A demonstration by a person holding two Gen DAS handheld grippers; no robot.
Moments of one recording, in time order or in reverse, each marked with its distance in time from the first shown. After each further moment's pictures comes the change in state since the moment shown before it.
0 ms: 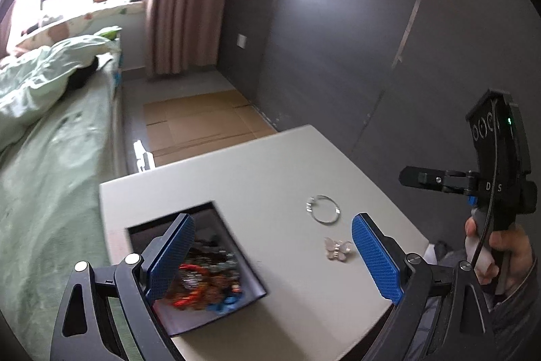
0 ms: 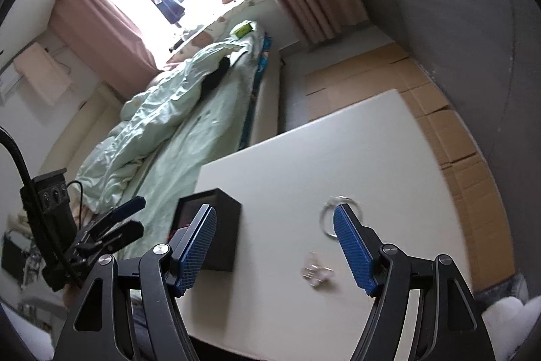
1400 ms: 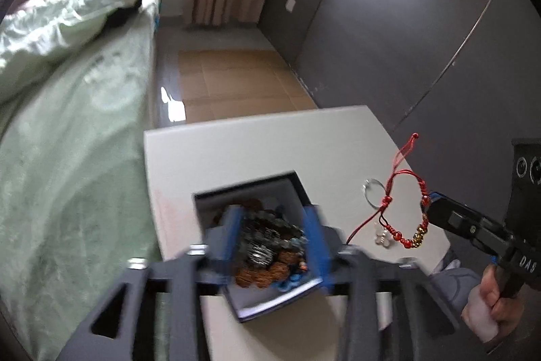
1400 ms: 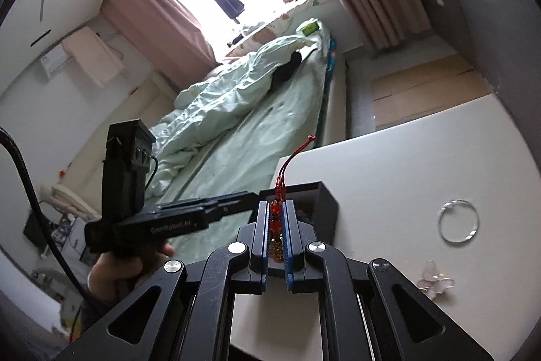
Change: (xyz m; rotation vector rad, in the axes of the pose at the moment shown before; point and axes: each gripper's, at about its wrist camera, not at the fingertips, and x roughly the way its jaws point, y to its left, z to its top) left arm 0.000 0.084 0.003 -0.195 0.133 0.091; right arm 0.054 0.087 -0.020 -0.104 -0.017 0.234
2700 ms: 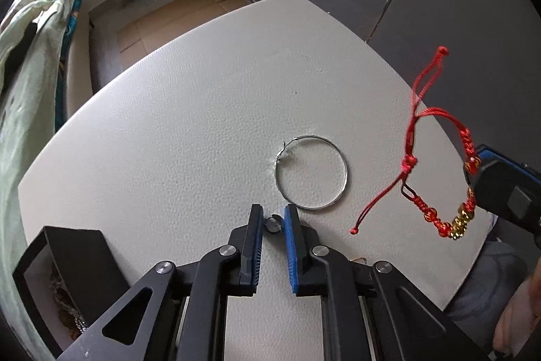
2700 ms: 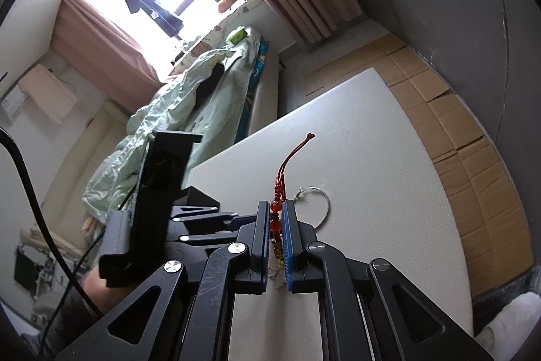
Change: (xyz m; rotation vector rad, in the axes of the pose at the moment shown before) left arm 0.170 -0.157 -0.010 0.280 0.360 0.072; right arm -0.064 -0.125 -0.012 0.172 -0.032 -0.161
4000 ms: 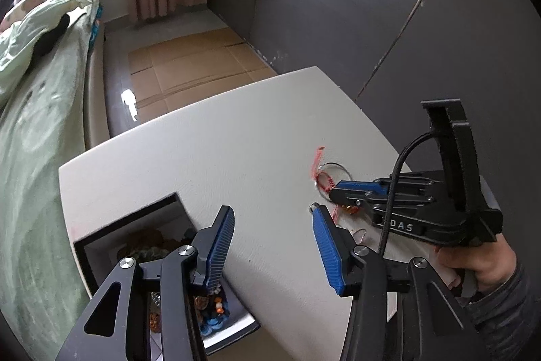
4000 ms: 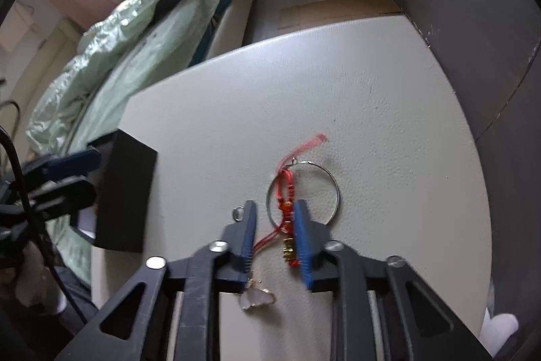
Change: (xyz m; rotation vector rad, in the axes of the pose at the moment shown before) left arm -0.084 0.069 -0.031 -0.072 -0.211 -0.123; right arm 0.110 0.019 0.012 -0.155 0.342 -0.263
